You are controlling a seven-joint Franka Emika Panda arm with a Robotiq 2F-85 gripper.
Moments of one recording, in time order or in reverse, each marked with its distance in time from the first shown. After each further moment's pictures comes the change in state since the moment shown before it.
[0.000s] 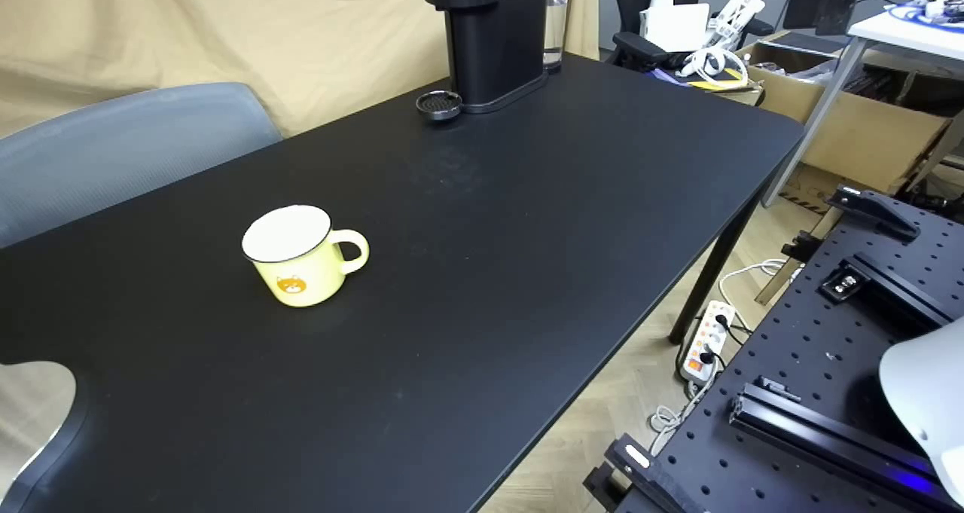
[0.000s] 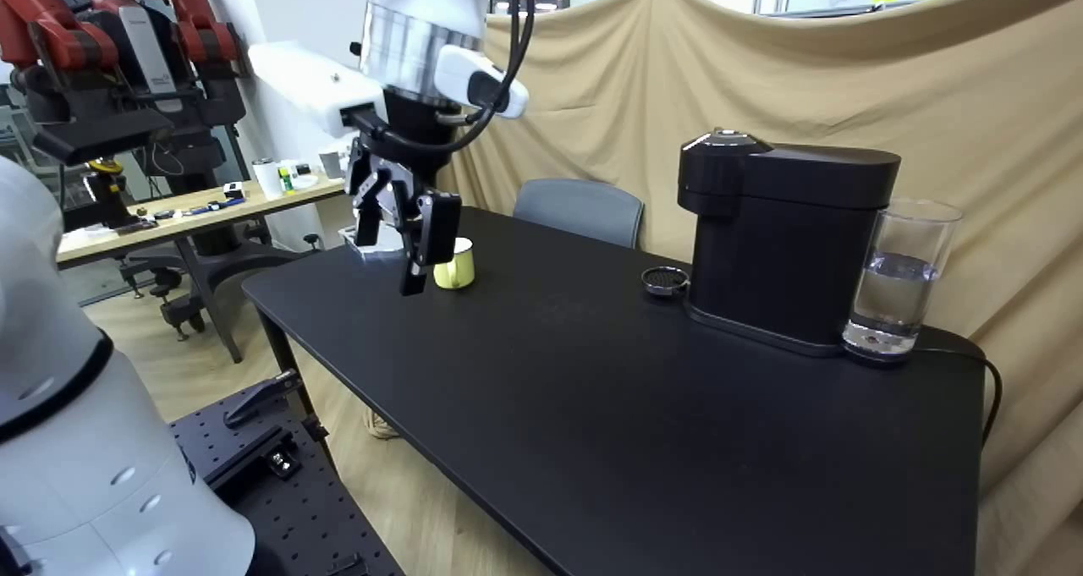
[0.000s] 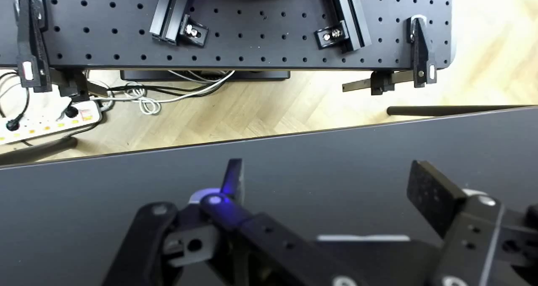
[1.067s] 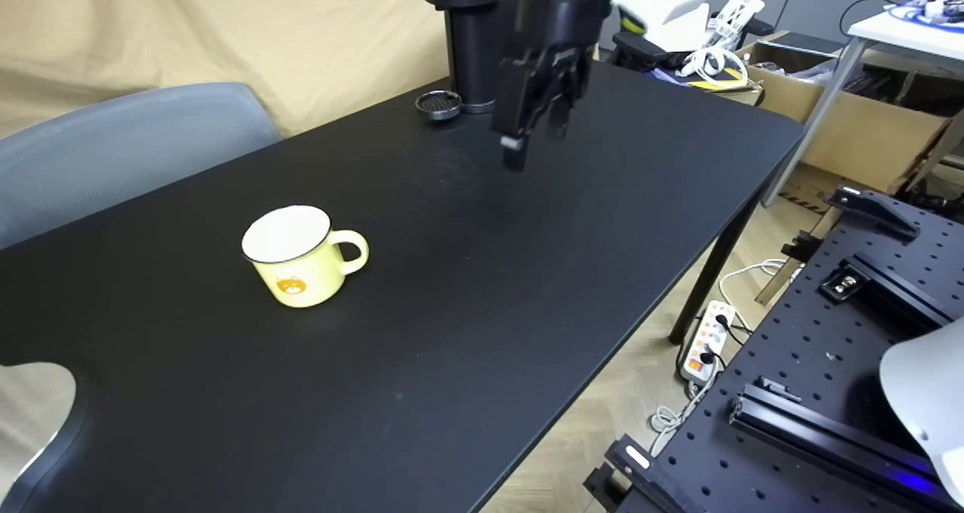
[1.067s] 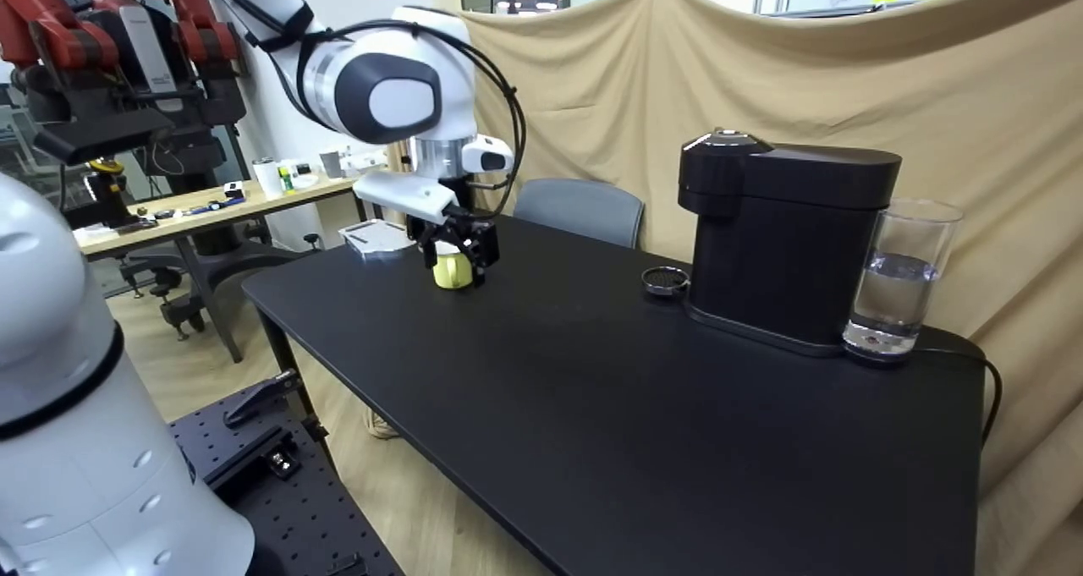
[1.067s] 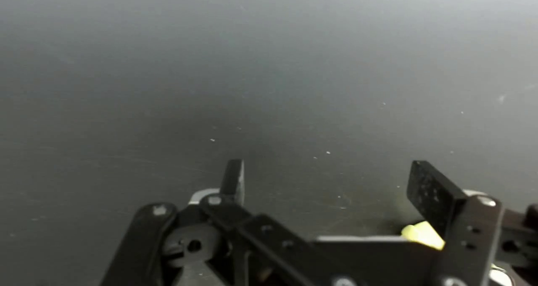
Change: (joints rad) arm 0.283 0.562 0.258 0.076 0.228 0.812 -0.007
